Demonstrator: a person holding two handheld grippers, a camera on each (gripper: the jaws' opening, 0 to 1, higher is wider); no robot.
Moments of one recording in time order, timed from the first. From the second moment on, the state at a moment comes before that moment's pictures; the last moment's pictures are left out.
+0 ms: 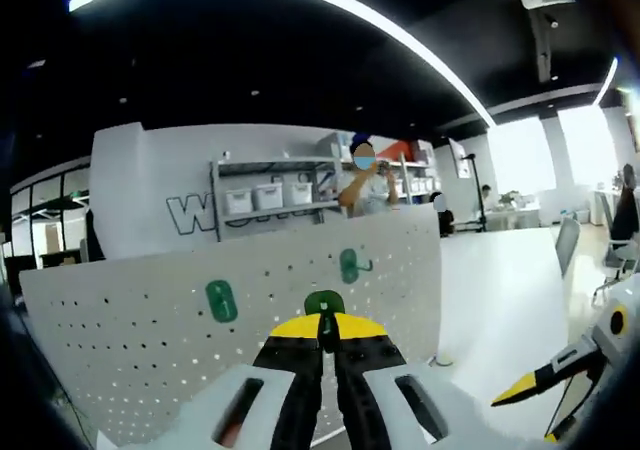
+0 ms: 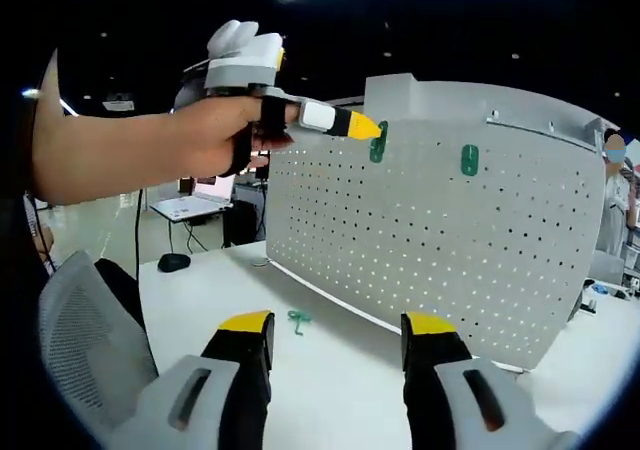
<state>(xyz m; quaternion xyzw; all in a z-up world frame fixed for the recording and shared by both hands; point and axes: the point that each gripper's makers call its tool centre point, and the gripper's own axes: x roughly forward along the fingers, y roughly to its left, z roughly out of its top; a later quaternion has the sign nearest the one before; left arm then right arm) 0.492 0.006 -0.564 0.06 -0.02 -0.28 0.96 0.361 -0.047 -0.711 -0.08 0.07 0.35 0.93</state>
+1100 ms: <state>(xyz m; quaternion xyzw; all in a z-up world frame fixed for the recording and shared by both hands) 0.570 0.019 -0.558 0.05 -0.03 -0.15 0.99 0.371 -0.067 -0.690 -0.04 0.04 0.32 0.95</state>
